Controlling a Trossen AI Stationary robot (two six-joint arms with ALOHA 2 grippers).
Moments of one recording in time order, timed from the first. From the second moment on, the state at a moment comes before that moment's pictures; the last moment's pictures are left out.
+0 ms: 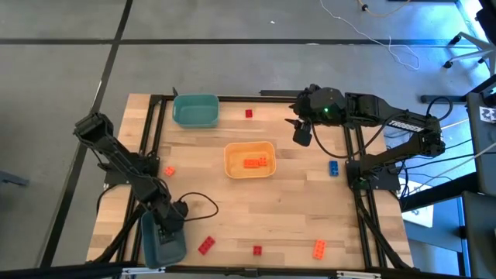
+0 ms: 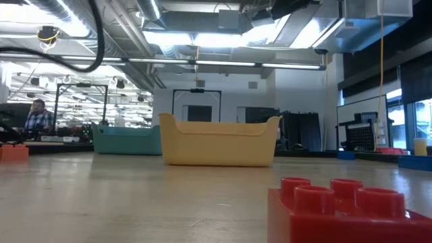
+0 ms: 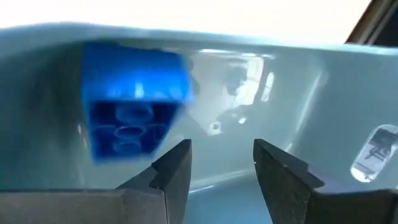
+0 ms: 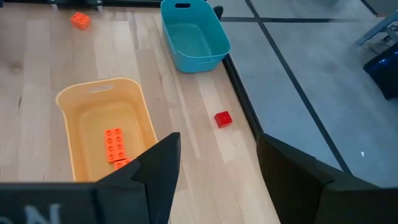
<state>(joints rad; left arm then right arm) -0.79 1.35 0.66 -0.43 0.31 -1.28 -0.13 1.30 1.52 -0.91 0.30 -0.08</state>
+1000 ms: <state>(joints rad) -0.61 1.46 0.95 -0.67 0.16 -1.03 -0.13 1.30 1.52 -0.91 0.29 -0.08</state>
